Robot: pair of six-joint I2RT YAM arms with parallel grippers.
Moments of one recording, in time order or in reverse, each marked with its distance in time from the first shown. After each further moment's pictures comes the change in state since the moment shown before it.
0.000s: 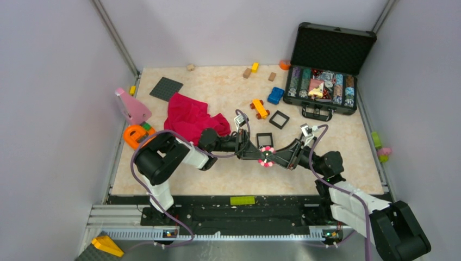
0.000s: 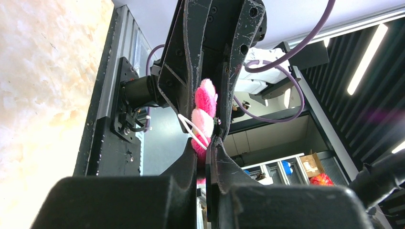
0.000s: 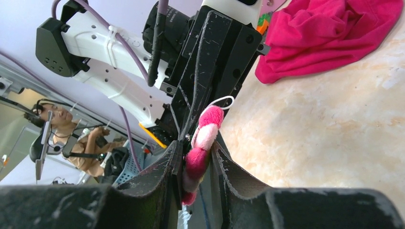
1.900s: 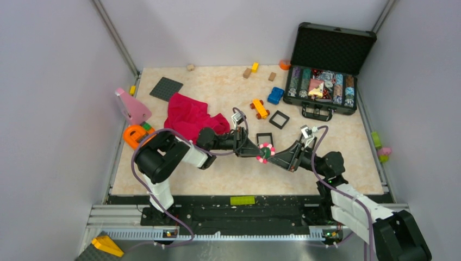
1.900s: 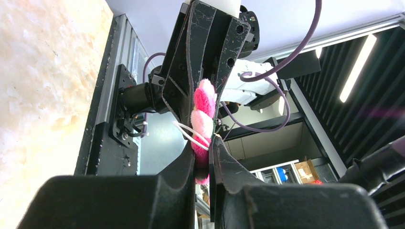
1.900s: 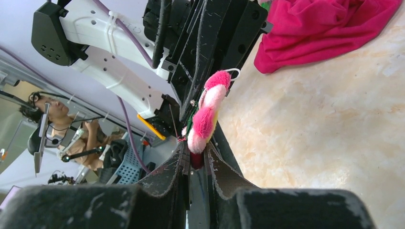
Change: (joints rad) left arm 0.037 0.016 0.002 0.045 -0.002 -0.046; right arm -0.016 -0.085 -0.001 -0.117 -0.037 -0.023
